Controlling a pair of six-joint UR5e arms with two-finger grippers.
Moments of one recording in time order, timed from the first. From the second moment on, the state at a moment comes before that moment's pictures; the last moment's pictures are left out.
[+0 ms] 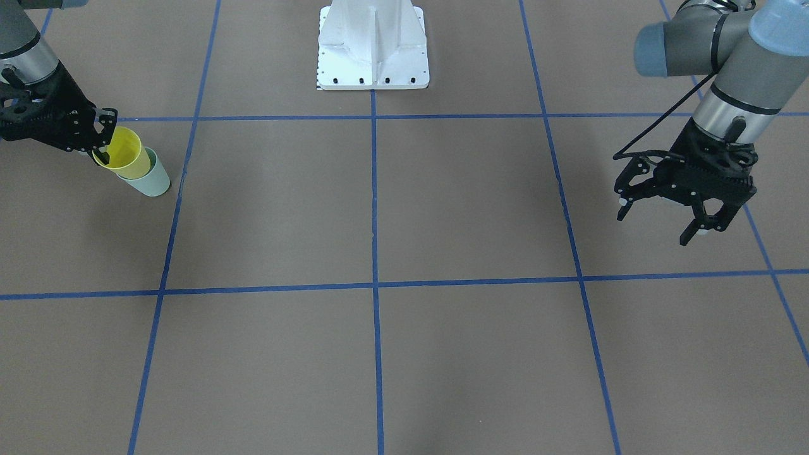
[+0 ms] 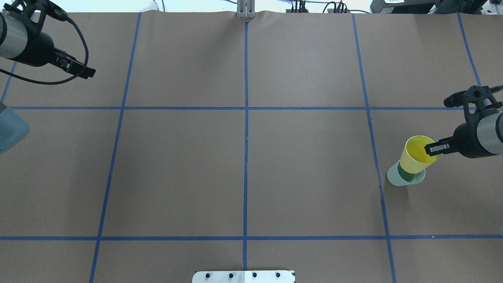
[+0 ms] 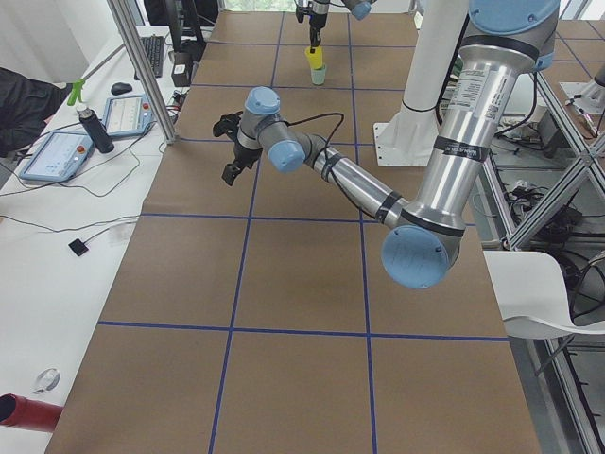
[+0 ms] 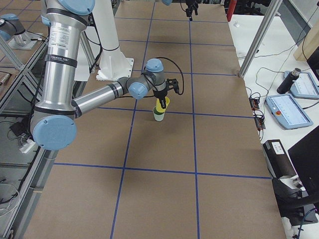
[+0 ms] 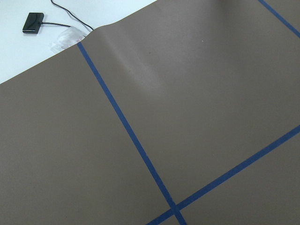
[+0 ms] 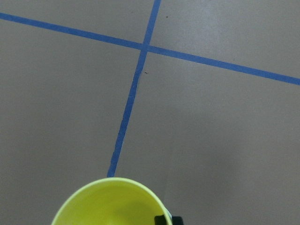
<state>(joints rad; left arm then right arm) -1.05 -1.85 -1.84 -1.90 -2.04 -0.36 0.82 -1.74 2.13 -1.24 1.98 0.76</state>
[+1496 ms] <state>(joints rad) -1.09 -1.85 -1.82 -1.88 -2.05 -0.35 0.80 -1.69 2.09 -1.24 1.99 0.76</state>
